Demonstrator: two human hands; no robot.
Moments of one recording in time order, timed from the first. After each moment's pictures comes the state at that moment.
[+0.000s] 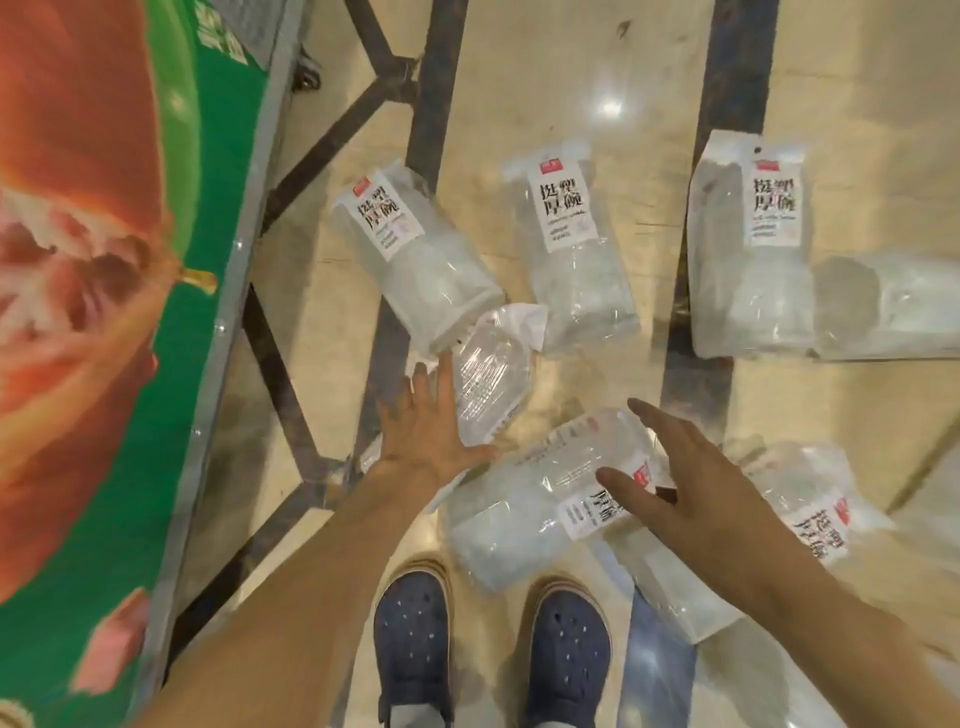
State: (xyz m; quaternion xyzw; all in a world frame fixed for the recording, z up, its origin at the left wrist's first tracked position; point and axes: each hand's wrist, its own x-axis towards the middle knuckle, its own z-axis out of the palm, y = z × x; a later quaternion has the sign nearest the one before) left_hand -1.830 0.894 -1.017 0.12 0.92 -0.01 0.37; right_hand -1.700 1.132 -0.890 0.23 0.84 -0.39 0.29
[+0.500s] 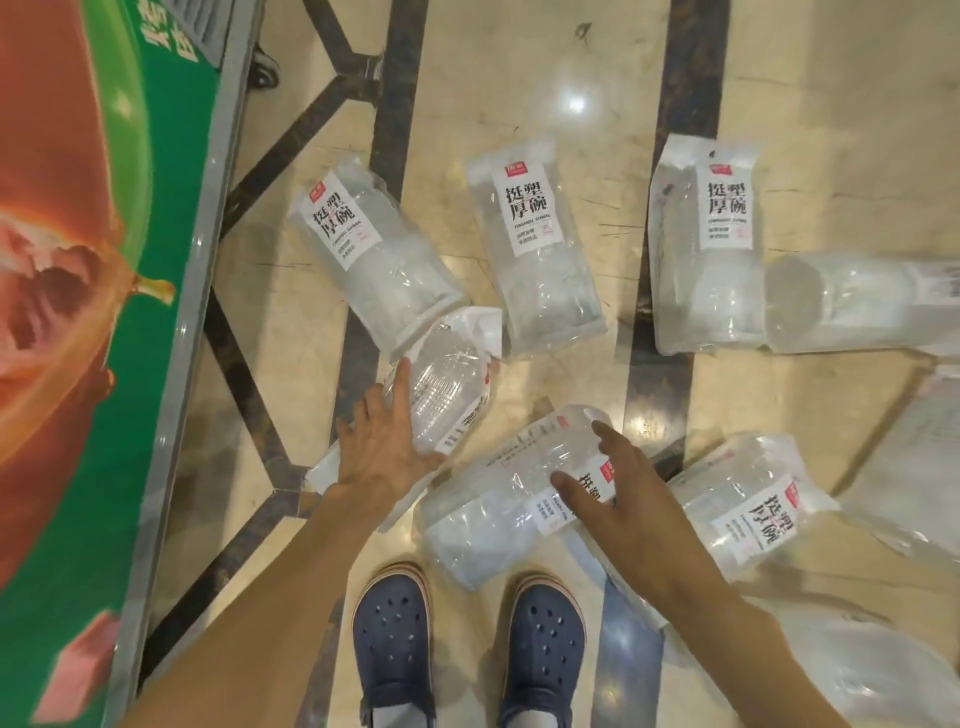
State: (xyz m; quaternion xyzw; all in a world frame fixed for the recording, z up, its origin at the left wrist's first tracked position) left_hand -1.823 0.876 -1.030 0.09 0.94 0.03 0.33; right_hand -1.684 1.106 -0.922 0.32 0.81 -0.41 0.28
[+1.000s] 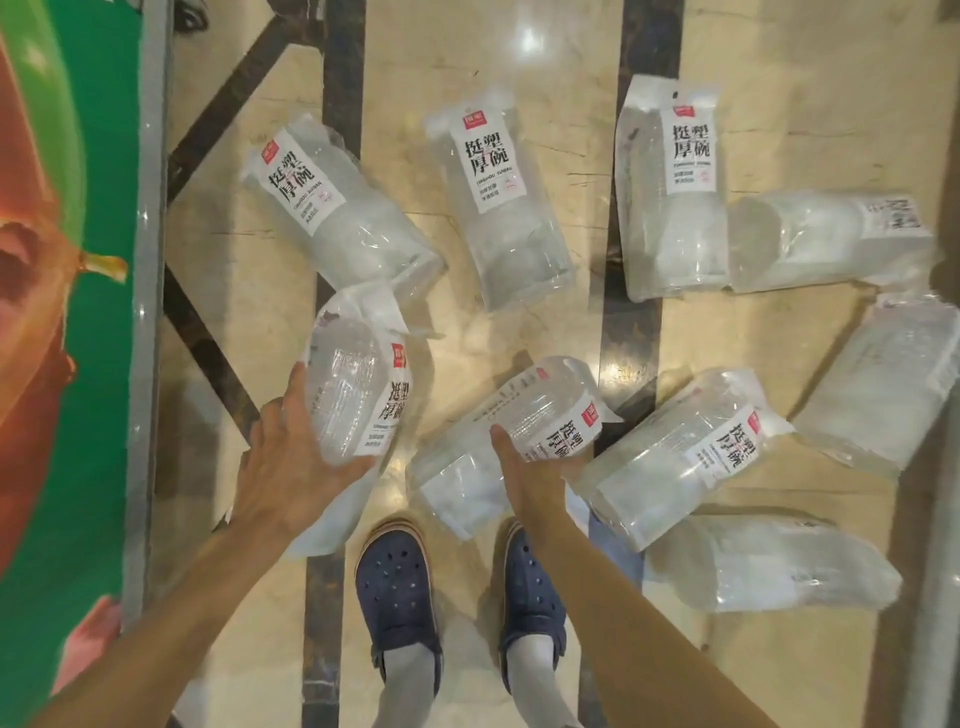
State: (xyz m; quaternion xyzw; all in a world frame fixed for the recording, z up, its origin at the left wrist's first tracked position) left_hand -1.813 0.797 -0.962 0.01 0.93 0.16 0.34; right_hand -1.689 1.007 -0.993 0.69 0.44 -0.54 0.18
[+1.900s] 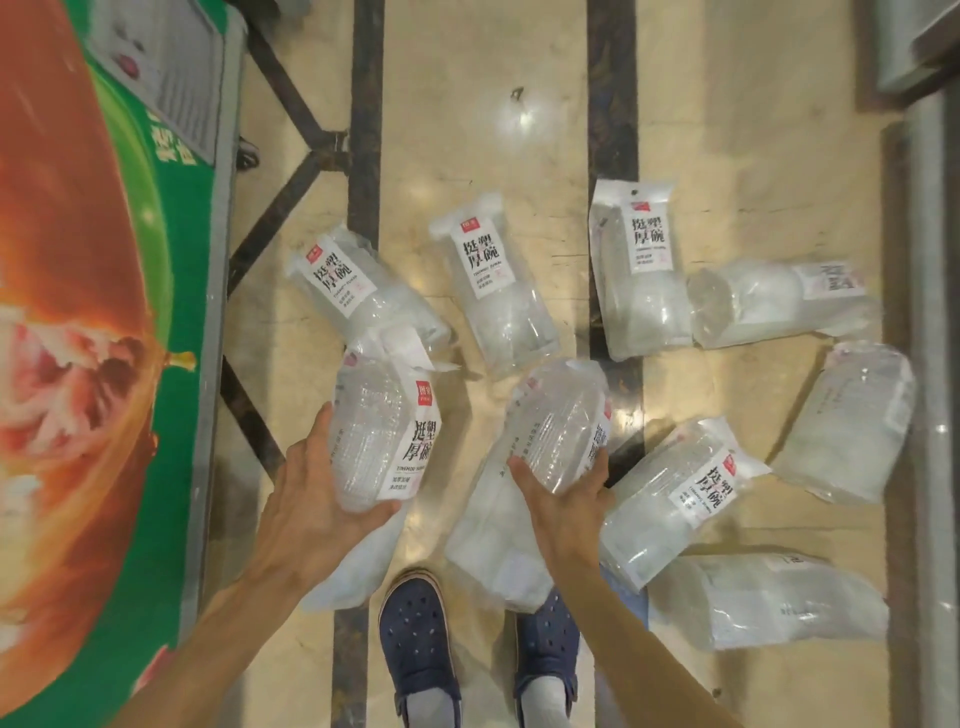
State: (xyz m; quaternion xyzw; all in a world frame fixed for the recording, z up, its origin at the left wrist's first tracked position) left_hand -1.836 0.813 -0.871 0.04 0.90 0.23 0.36; right_hand -1.704 1.032 -0.910 0.64 0.57 -0.51 0.10
